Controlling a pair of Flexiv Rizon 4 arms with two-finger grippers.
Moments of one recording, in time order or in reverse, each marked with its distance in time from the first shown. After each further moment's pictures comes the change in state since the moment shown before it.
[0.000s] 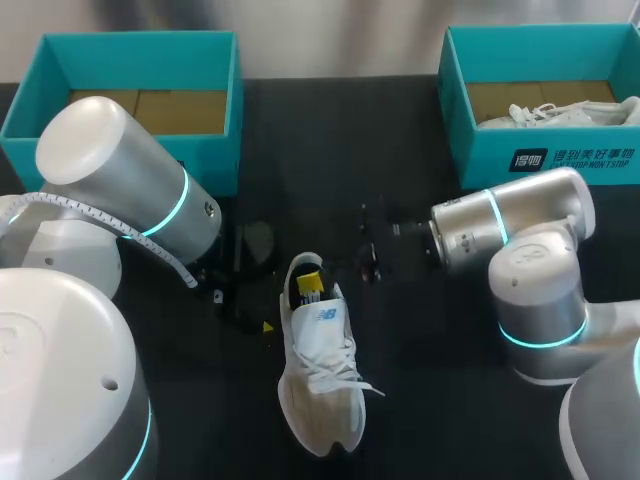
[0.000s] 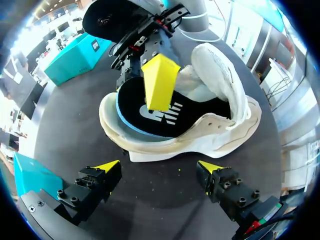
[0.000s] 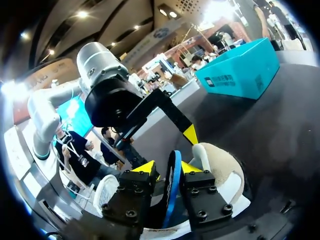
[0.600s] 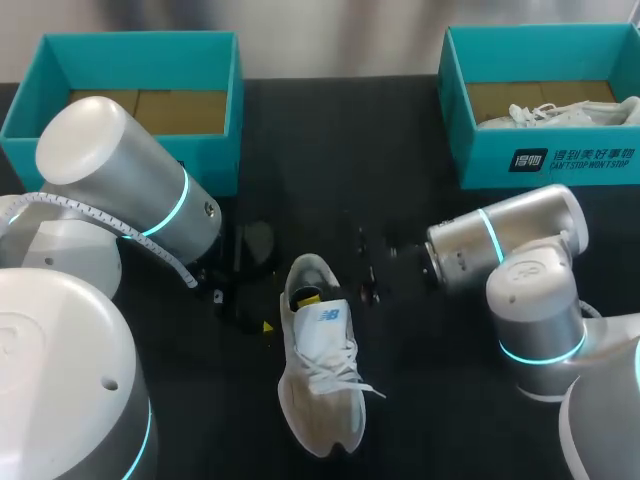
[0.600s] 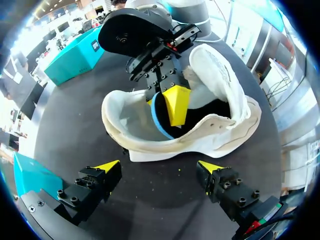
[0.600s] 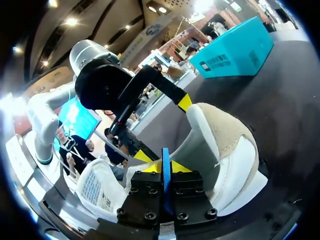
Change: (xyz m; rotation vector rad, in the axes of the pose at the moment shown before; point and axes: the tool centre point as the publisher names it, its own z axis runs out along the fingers) left arm 0.000 0.000 0.000 0.000 0.000 0.000; right arm 0.004 -0.036 0.010 0.040 0.021 0.087
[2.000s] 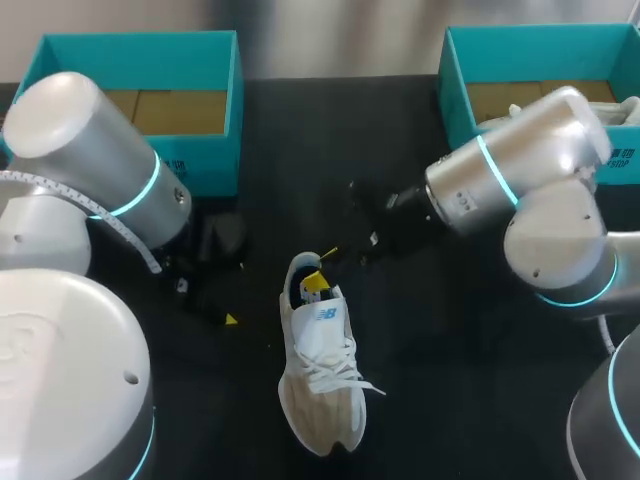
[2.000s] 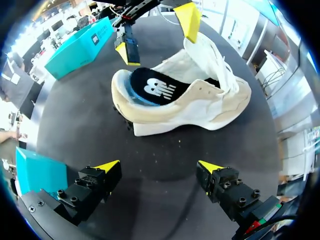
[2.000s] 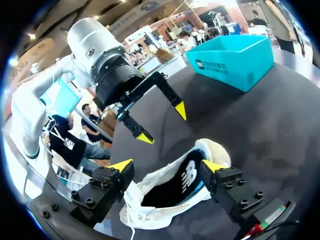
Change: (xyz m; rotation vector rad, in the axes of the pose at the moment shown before) left arm -0.008 0.043 -0.032 -0.072 0.024 0.038; right arm 0.019 0.043 -0.045 0.223 -0.237 -0.097
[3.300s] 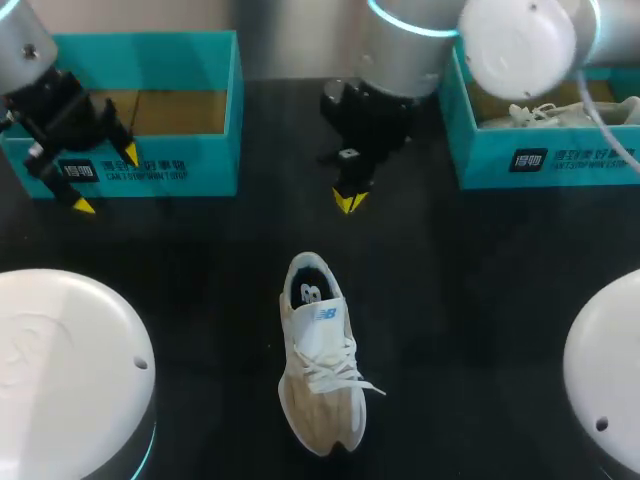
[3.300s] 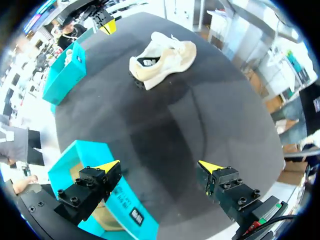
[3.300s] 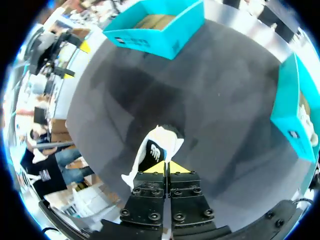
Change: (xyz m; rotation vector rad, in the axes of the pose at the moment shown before) left arm -0.114 0.111 -0.162 -0.075 0.090 0.492; right arm -0.007 0.060 -0.081 0.484 -0.533 0.490
